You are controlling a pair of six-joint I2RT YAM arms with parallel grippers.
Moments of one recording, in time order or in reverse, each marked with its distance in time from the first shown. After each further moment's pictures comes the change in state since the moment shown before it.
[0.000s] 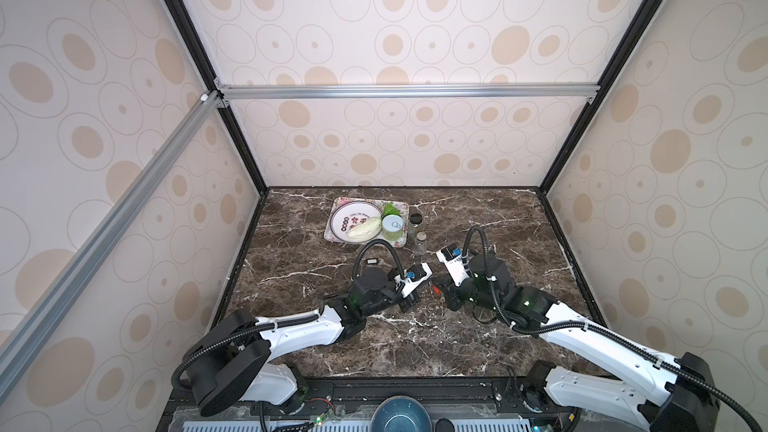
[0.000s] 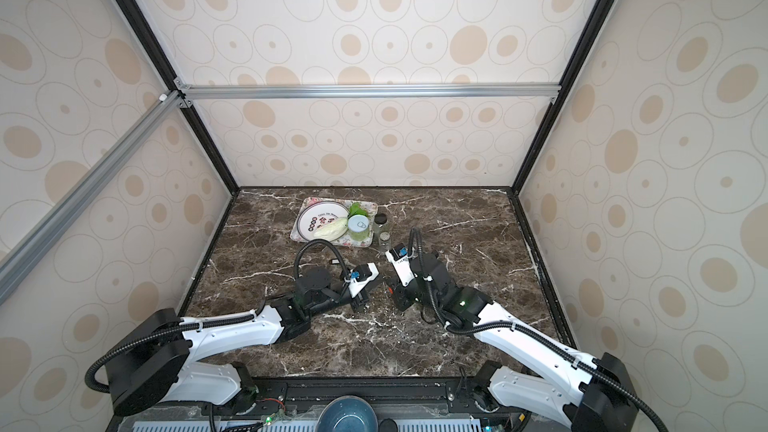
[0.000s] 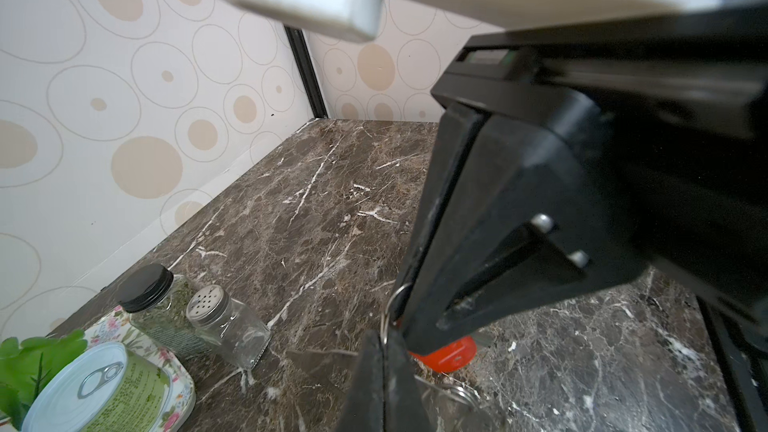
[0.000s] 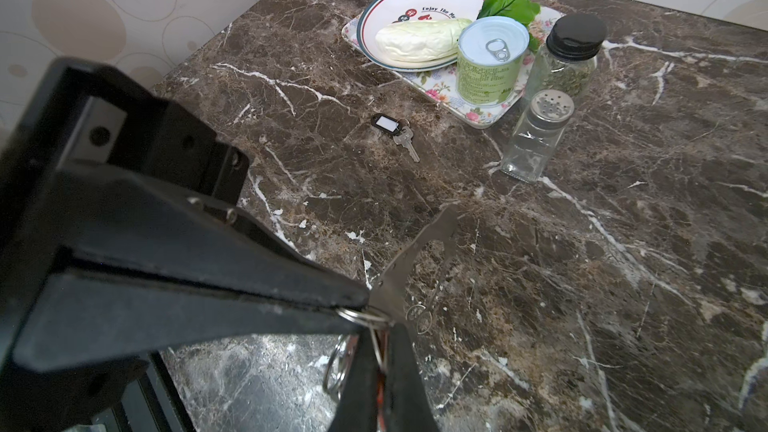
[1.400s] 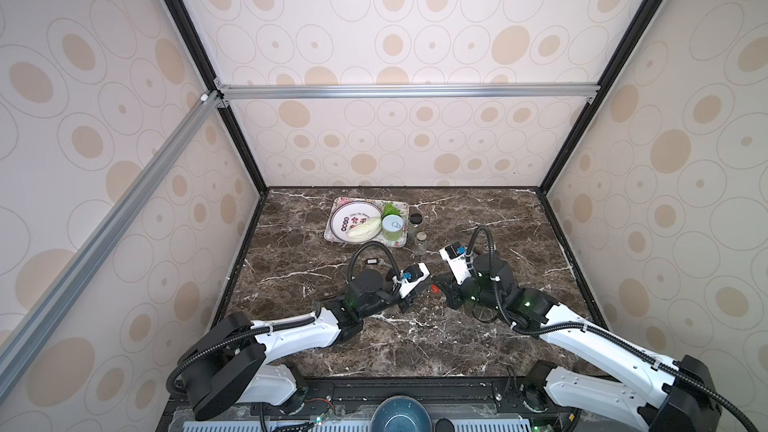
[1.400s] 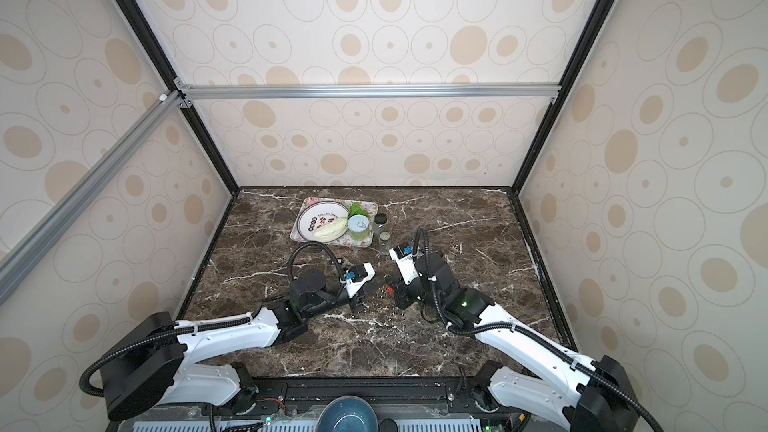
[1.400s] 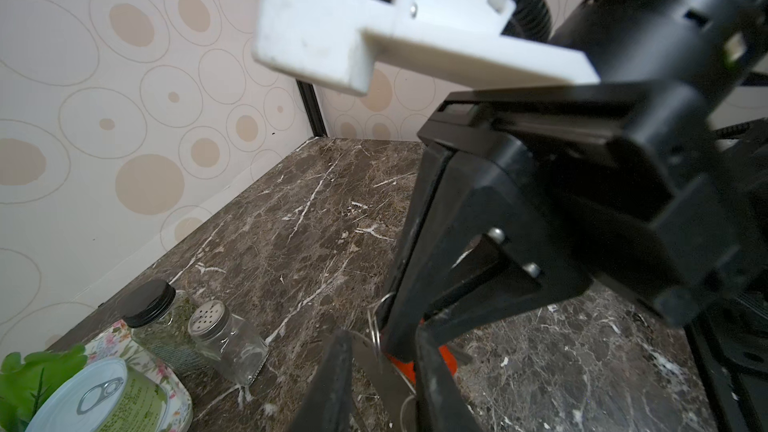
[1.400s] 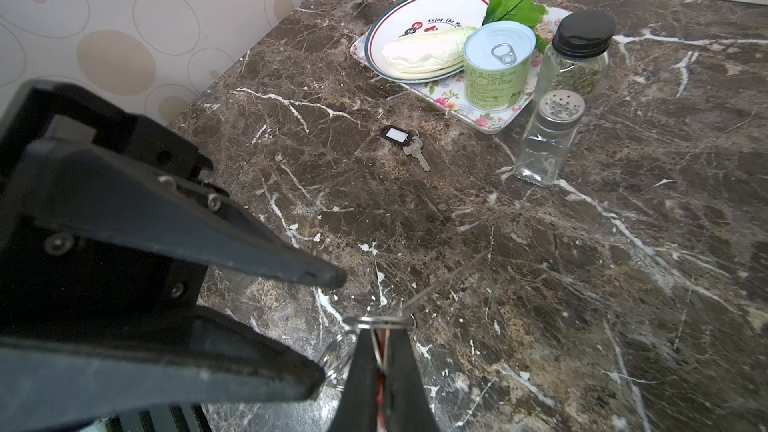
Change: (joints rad) left arm 0.001 -0.026 0.000 0.013 0.026 -0.002; right arm -0.041 -0.017 -0.044 0.074 -0.069 0.043
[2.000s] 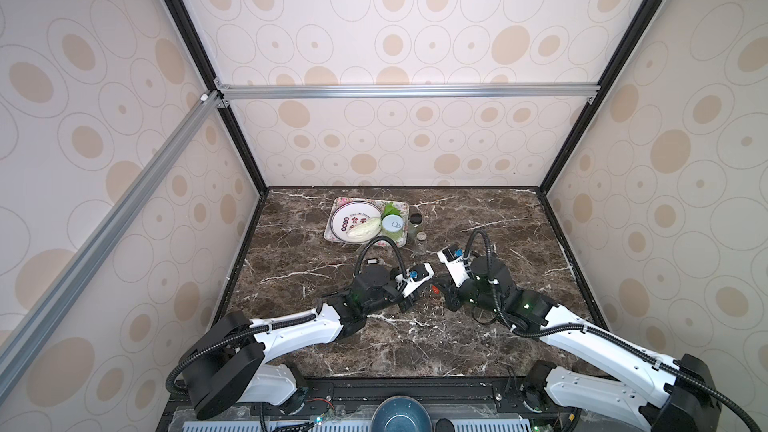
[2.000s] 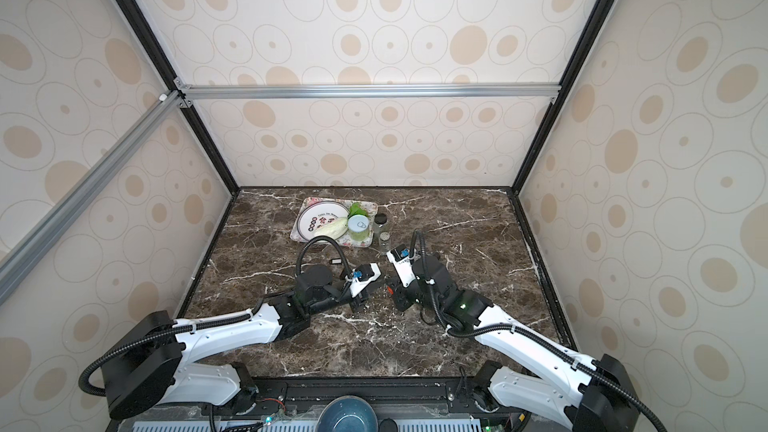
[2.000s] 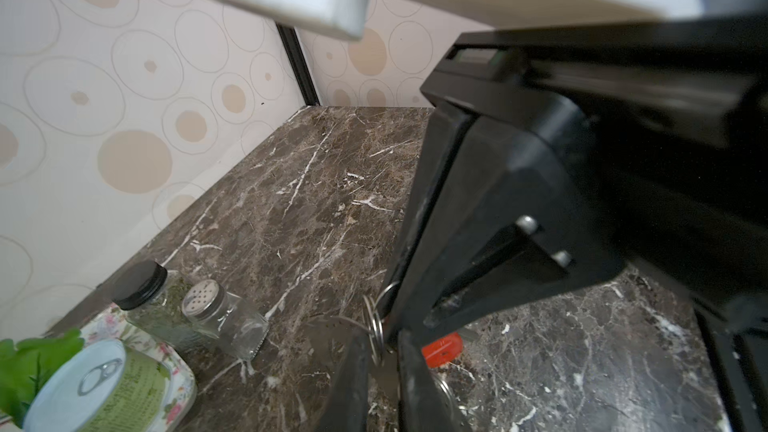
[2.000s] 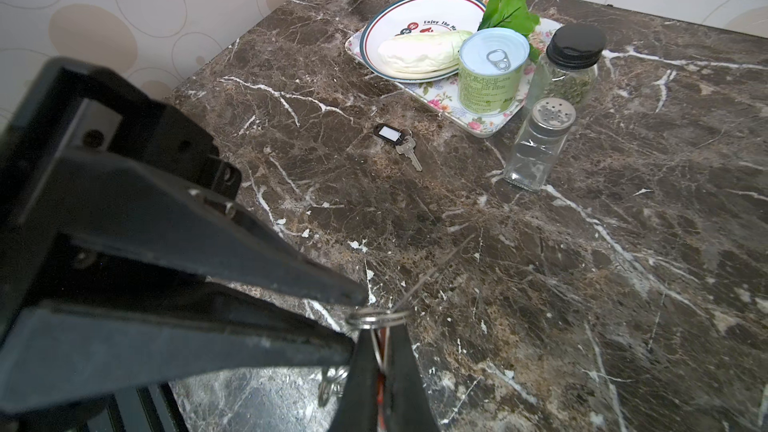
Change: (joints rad) left arm 0.000 0.008 0.048 -0.143 -0.024 0.036; right arm 0.037 -0.003 0.000 -0.010 0.062 -0.040
